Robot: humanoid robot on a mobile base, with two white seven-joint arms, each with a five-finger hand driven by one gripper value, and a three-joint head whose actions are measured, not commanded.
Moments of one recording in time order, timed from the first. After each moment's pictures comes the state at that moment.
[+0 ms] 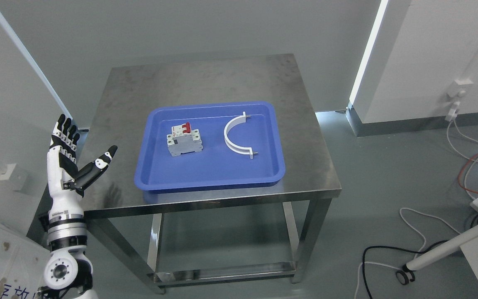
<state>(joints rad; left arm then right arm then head) -0.34 0.00 0.24 -1.54 0.00 -0.17 0.01 0.09 0.00 0.00 -0.24 0.07 0.05 -0.14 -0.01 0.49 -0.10</state>
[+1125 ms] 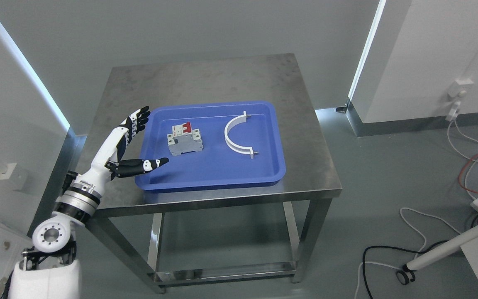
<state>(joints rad) -0.51 0.13 0.13 -1.49 -0.23 -0.03 -0.54 0.09 0.00 0.00 -0.24 0.07 0.05 -0.14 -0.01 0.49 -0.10</state>
